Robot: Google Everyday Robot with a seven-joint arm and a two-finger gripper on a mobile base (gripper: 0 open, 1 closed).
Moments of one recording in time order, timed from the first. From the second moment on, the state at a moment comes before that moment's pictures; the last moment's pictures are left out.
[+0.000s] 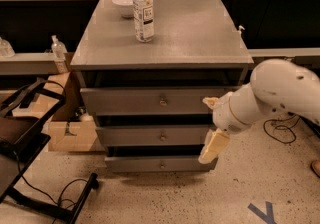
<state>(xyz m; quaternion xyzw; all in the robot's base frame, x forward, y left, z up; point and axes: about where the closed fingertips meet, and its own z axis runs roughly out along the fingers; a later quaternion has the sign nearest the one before) 0.506 -0.138 0.731 -0.62 0.74 0.08 0.25</state>
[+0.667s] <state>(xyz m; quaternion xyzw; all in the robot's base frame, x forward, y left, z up) 0.573 -0.129 0.660 -0.57 0.74 0.10 0.33</state>
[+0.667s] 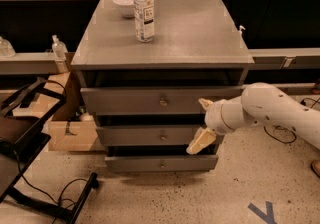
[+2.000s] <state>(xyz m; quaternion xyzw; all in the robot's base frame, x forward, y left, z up) 0.551 -0.135 0.477 -0.56 0.74 0.08 0.36</state>
